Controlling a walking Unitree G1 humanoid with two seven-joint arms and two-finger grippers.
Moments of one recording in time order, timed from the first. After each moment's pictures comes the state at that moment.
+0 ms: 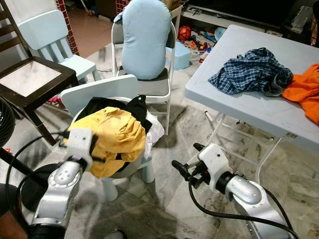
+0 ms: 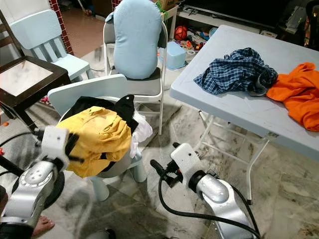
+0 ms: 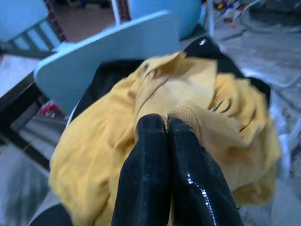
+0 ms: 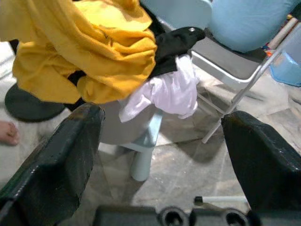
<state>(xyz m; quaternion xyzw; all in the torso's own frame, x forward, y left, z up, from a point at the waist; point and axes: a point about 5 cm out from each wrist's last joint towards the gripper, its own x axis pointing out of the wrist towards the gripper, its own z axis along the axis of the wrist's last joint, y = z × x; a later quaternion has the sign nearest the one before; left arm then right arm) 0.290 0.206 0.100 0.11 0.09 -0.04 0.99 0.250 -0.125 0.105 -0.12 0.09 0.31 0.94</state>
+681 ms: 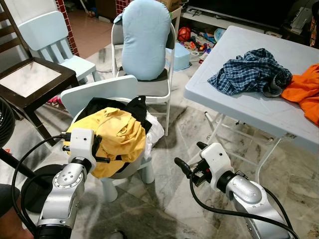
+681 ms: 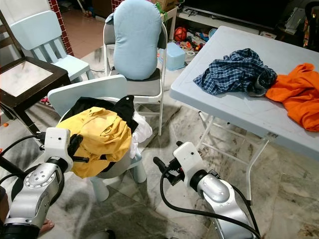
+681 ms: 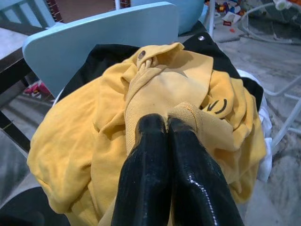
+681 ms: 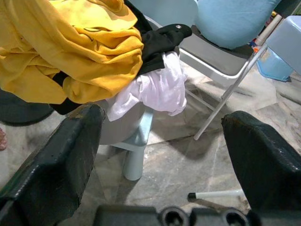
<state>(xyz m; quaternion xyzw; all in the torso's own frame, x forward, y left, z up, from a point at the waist) 0.288 0.203 0.091 0.04 0.11 -0.02 0.99 0.253 -0.130 0.101 -0.12 0.10 0.29 0.94</state>
